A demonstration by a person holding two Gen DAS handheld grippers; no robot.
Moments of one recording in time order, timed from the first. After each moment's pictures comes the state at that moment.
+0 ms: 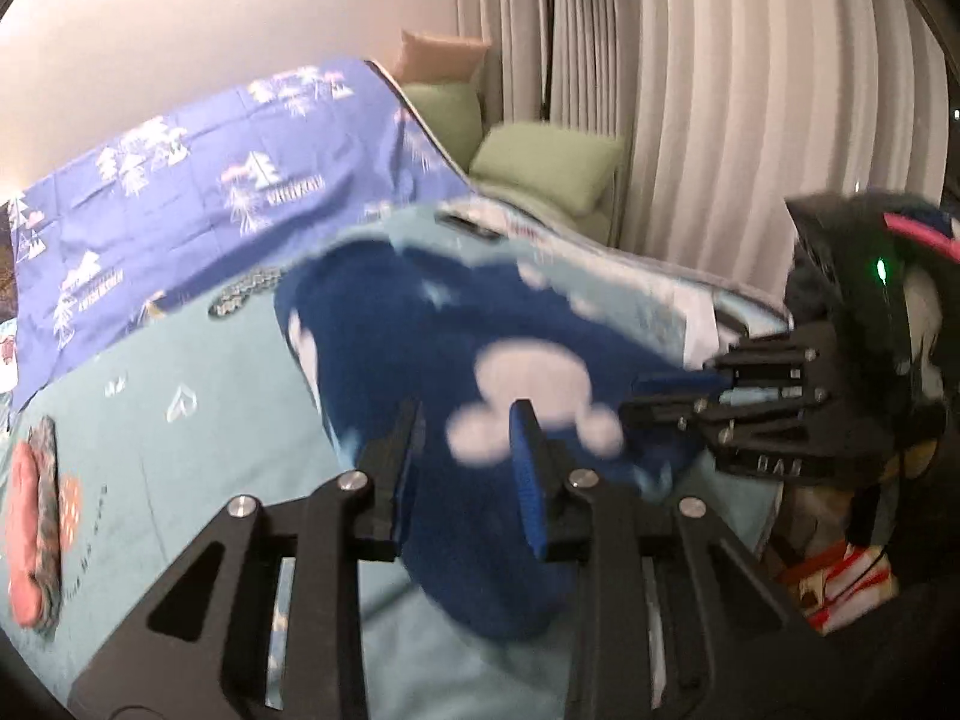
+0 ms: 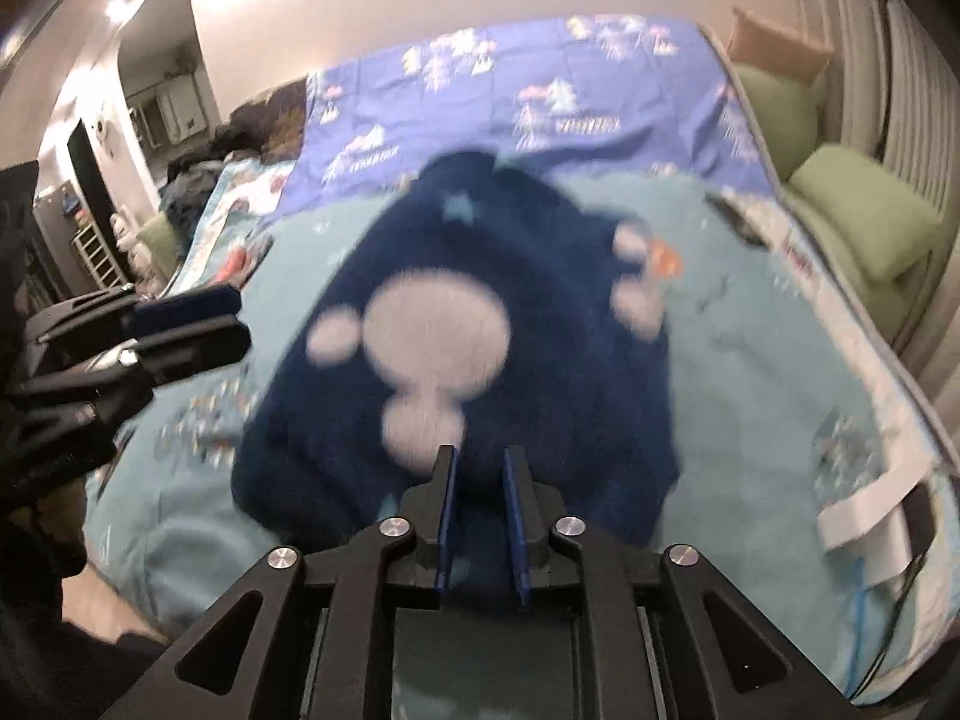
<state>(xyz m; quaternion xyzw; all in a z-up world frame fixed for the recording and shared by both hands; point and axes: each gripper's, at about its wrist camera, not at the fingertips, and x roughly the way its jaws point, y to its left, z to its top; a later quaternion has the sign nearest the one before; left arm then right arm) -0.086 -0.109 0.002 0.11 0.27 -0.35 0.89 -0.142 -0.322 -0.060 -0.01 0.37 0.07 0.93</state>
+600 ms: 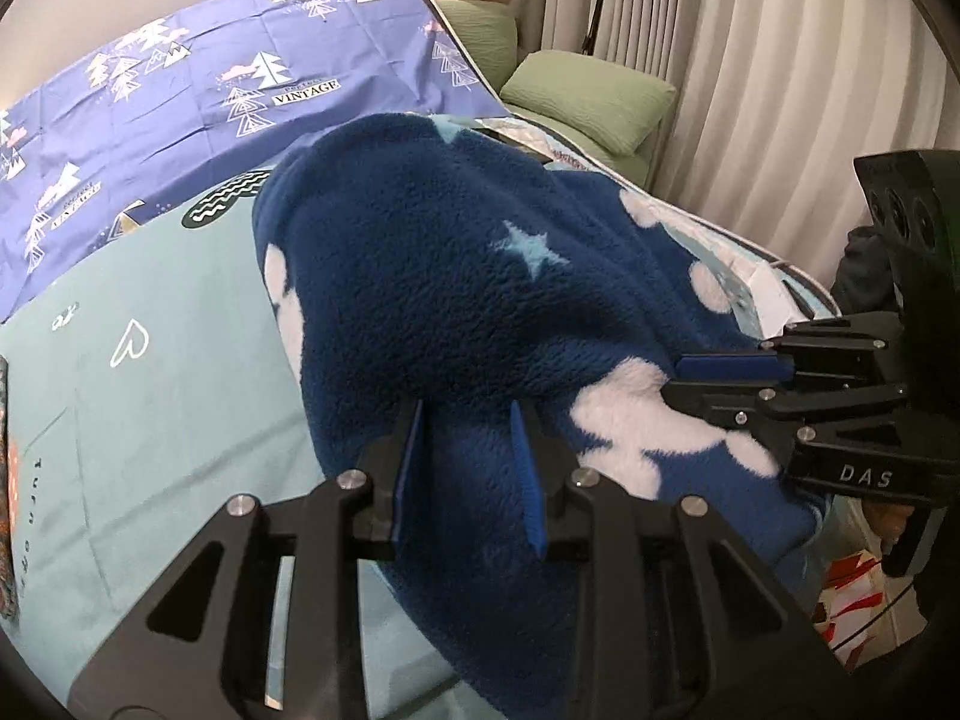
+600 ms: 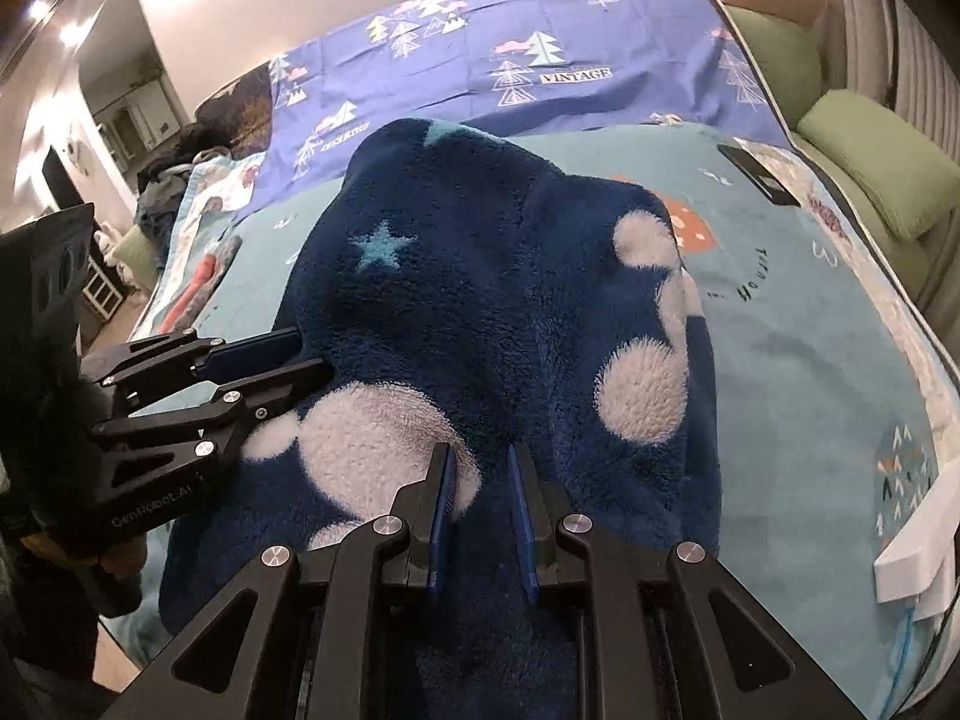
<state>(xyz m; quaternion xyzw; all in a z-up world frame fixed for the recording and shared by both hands) -0.002 -0.127 -0.073 0.10 0.37 -0.33 0.86 -0.065 -0.325 -0.091 0.02 0.44 0.09 0.89</state>
